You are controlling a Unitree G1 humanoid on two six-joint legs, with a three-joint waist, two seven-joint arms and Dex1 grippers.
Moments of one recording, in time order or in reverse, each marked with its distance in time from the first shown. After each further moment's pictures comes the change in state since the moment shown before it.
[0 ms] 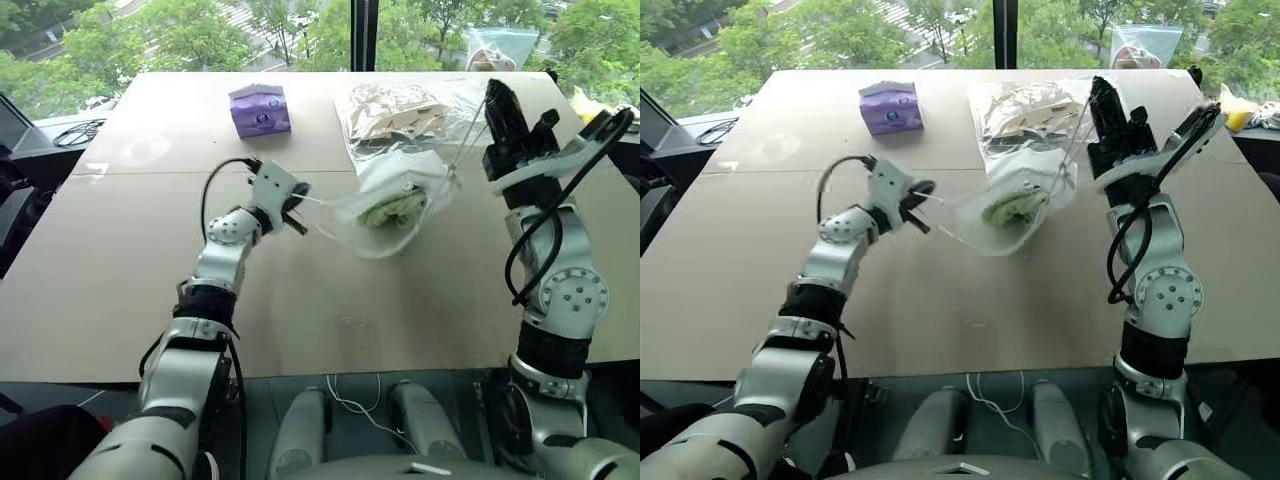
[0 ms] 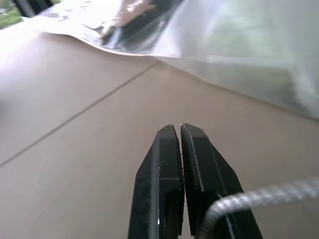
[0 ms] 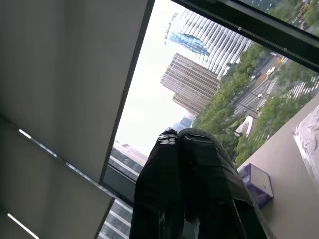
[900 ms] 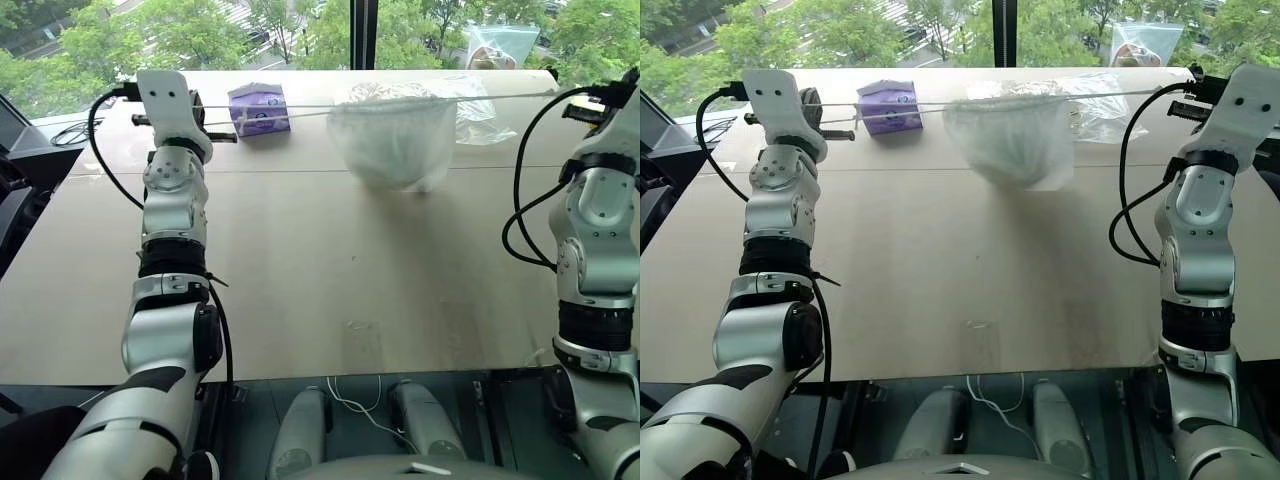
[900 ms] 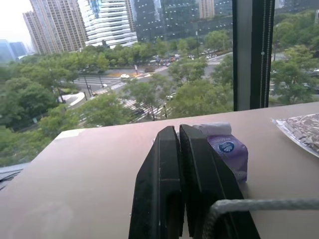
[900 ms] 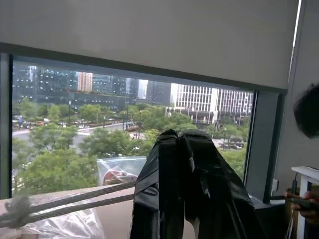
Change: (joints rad) left arm -0.207 0.040 0.279 0.074 -0.063 0.094 0.511; right arm -0.056 -0.245 0.065 0.143 -1.302 -0.058 -0.232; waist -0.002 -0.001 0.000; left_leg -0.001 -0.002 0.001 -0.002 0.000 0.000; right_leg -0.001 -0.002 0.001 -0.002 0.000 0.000
